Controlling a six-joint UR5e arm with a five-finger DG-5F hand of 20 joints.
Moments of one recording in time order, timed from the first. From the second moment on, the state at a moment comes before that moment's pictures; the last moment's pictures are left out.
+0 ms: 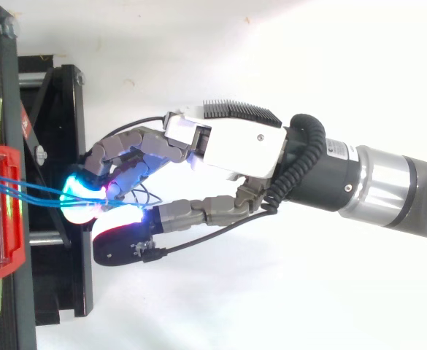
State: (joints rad) arm 0.18 -2.40 -1.23 -2.53 -1.14 -0.33
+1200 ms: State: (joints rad) arm 0.16 -2.36 -1.23 -2.59 -1.17 -0.33
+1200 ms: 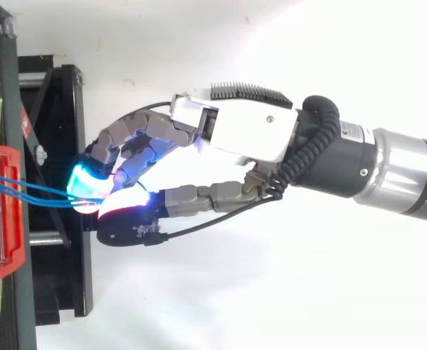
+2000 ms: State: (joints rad) arm 0.15 -2.34 -1.23 -2.61 -1.19 -0.36
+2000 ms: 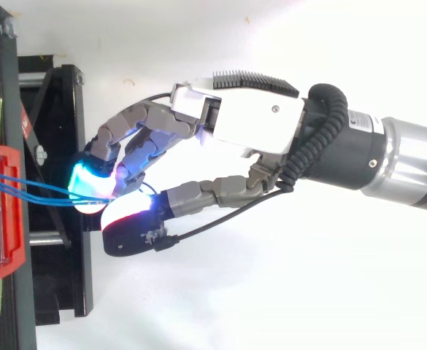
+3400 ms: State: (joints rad) arm 0.16 -2.25 -1.23 -2.85 -1.23 -0.34
